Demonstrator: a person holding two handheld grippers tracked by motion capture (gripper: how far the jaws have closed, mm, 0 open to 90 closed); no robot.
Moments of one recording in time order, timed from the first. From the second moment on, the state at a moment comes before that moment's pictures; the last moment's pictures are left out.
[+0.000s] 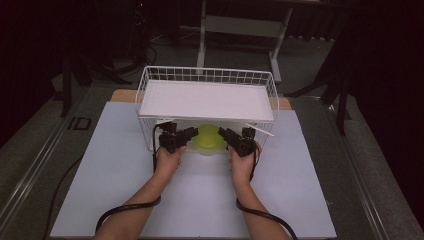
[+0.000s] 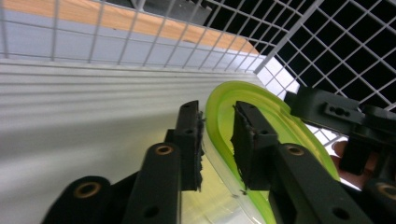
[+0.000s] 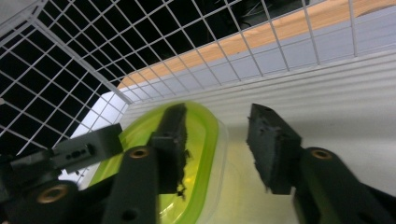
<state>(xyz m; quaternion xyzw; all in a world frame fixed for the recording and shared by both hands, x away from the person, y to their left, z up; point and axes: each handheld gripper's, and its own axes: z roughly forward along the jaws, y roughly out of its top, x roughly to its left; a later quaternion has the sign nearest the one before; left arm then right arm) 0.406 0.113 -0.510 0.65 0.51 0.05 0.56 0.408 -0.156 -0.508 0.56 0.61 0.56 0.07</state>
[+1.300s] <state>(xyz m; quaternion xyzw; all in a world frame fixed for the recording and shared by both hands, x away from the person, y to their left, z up) 0.316 0.130 -0.513 0.70 0.43 0.09 0.57 0.351 -0.133 -0.512 0.48 0.74 0.45 0.11</state>
